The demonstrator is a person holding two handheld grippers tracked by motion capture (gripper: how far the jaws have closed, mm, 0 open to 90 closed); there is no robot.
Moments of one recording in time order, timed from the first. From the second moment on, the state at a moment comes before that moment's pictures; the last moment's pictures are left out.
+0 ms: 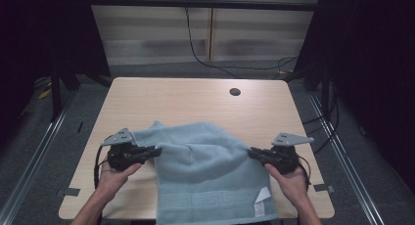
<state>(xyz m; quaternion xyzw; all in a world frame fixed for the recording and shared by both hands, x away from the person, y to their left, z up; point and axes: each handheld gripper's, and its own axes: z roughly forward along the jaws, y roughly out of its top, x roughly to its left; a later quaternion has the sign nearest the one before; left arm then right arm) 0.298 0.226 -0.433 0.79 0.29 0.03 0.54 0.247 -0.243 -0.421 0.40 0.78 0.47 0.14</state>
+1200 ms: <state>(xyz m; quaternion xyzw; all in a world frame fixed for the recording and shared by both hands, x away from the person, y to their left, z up) 0.302 0.217 -0.506 0.85 0.32 0.00 0.43 0.307 -0.209 -0.467 0.38 0.80 0.46 0.05</state>
